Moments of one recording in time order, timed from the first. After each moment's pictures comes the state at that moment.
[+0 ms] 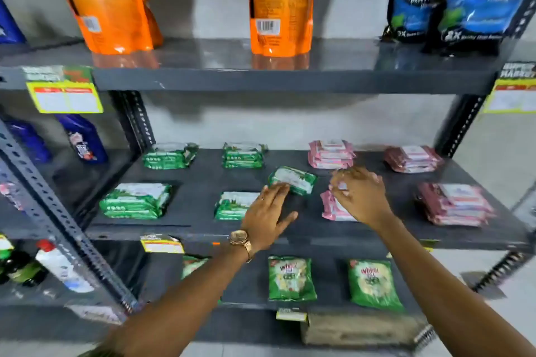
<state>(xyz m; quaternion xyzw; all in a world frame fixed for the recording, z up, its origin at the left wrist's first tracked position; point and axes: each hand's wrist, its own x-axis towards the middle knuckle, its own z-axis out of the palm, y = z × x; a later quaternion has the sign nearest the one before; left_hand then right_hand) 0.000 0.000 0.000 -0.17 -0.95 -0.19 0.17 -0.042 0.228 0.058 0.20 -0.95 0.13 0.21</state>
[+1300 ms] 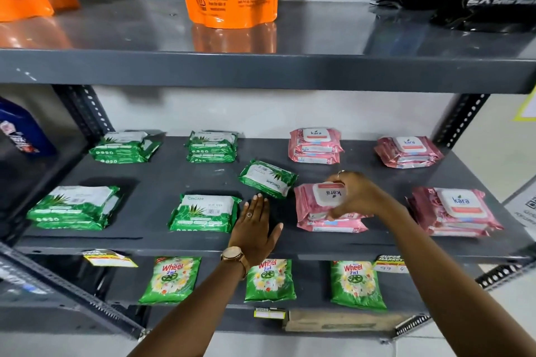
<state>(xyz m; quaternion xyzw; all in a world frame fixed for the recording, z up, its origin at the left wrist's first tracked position) -0.061 0.043 -0.069 -0.07 -0.99 -0.13 0.07 -0.129 0.280 0.054 0.17 -0.94 0.26 -0.14</state>
